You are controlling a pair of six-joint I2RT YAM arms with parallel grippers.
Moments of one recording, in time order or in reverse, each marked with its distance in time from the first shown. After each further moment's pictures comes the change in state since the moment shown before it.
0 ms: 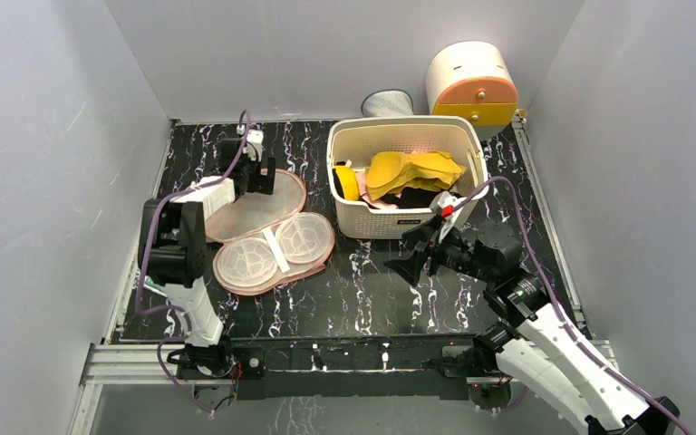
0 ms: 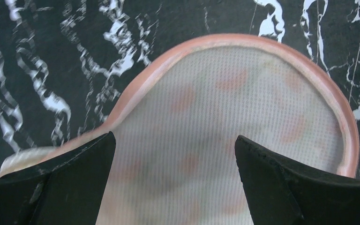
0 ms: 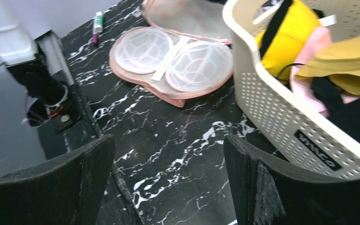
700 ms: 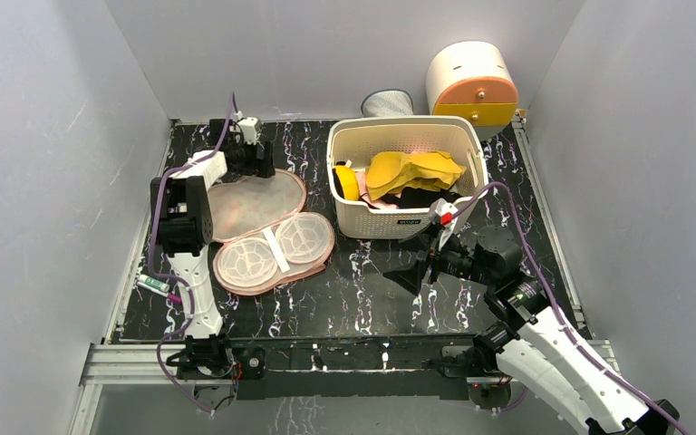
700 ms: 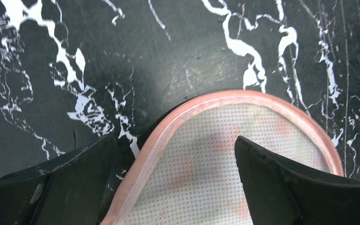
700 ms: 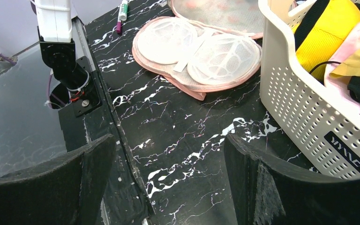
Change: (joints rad) left arm 0.109 0.378 0.487 -0.233 0.424 0.061; right arm 0.000 -0.038 -0.038 0.013 -0.129 0.008
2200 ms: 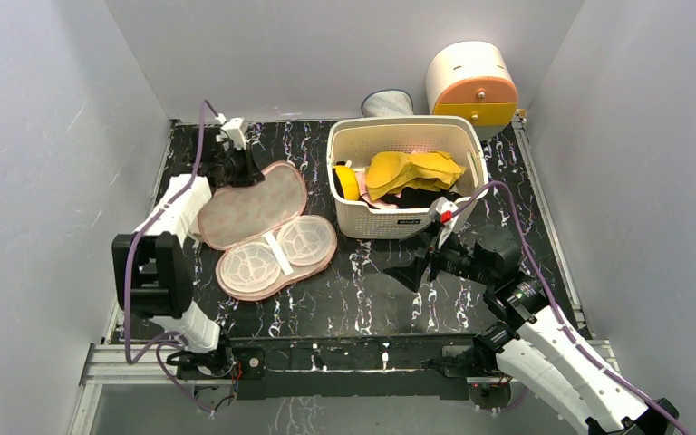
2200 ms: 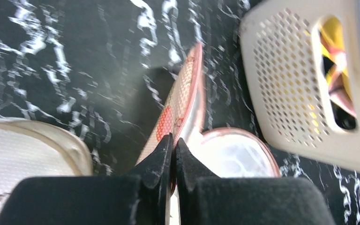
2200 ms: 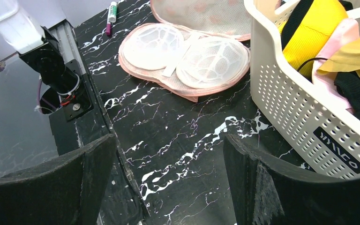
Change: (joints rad) left arm -0.004 -0.520 -0.347 -0.085 0.086 -0.254; right arm 0.000 0.007 -0.003 0.002 0.037 -0.003
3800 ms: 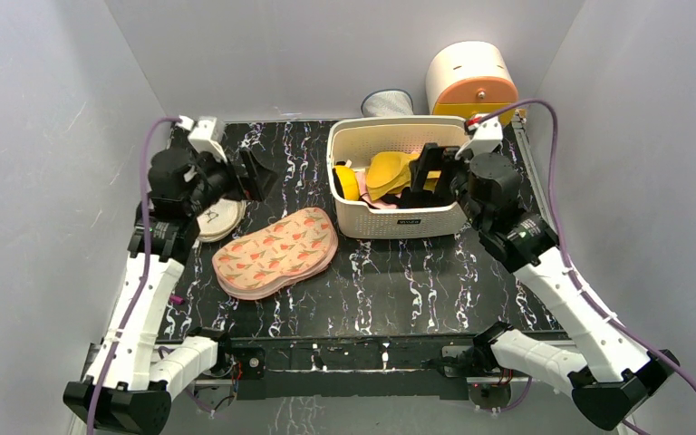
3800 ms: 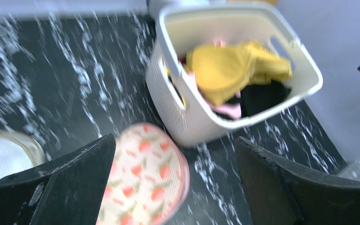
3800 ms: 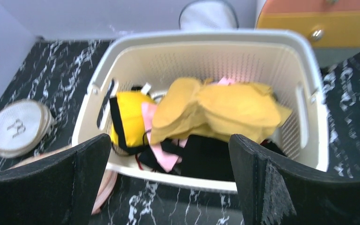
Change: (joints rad) left arm -0.171 -0.690 -0.188 -0.078 -0.024 -0.198; right arm 0.000 0.386 0.568 -0.229 0.855 0.132
